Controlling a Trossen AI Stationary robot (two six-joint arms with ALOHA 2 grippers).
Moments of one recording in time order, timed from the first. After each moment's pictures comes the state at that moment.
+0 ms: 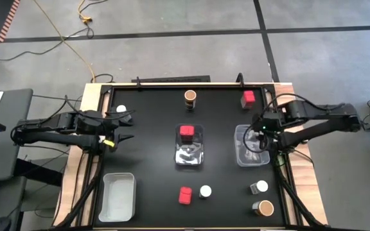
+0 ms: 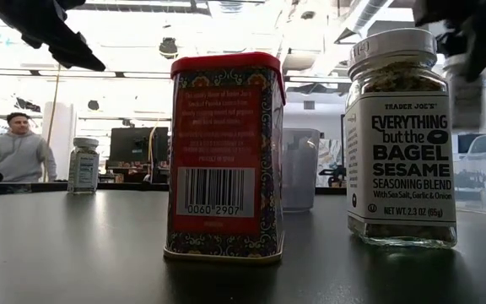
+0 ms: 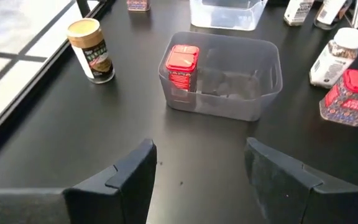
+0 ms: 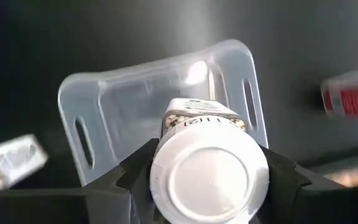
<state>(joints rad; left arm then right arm) 0.01 0.46 0.67 -0.70 -0.17 -0.07 0.05 0.95 1.04 -1.37 0.14 0.20</state>
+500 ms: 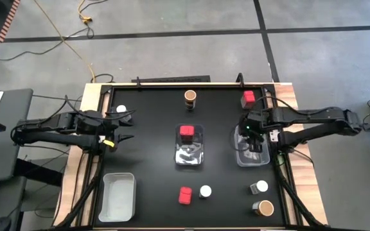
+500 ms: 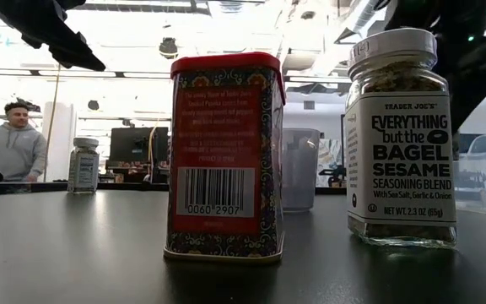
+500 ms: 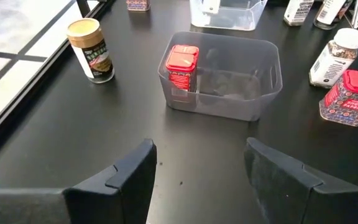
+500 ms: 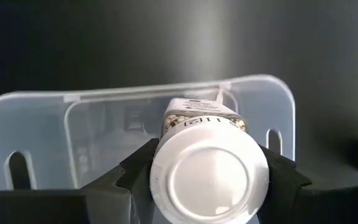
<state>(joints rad) 0.01 0.46 0.67 -0.70 -0.16 -0.07 -0.11 1.03 0.79 -1.05 0.06 -0.08</state>
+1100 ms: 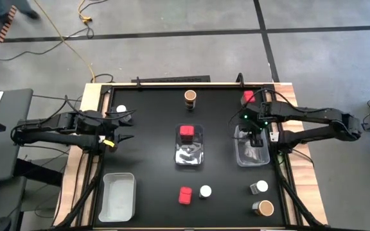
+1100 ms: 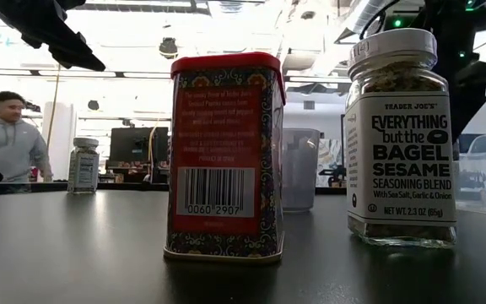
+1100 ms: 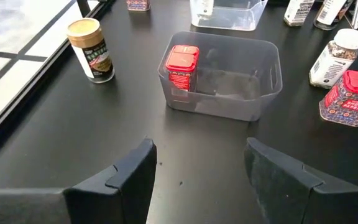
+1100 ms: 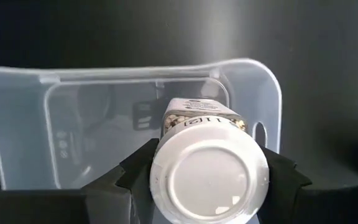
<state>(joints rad) 0.01 0.46 0.67 -0.70 -0.16 -0.08 -0.32 1.05 0.76 -1.06 -0.03 -0.32</state>
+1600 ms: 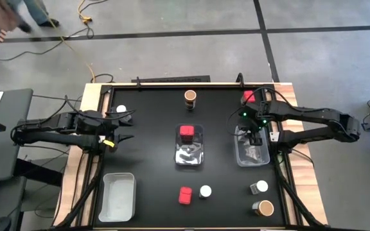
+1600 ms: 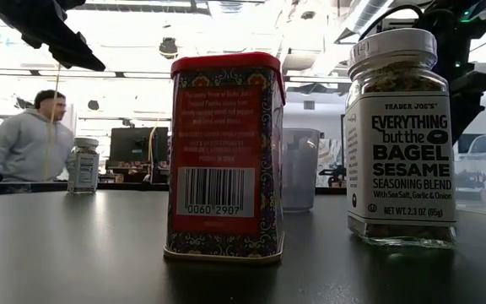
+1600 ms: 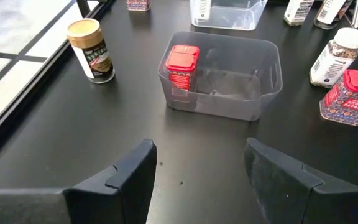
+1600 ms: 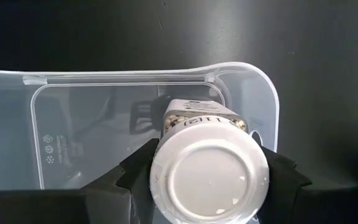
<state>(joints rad) 0.01 0.46 0.67 -0.70 -0.16 -0.07 -0.38 1.07 0.72 -0.99 -0.07 -0.38</state>
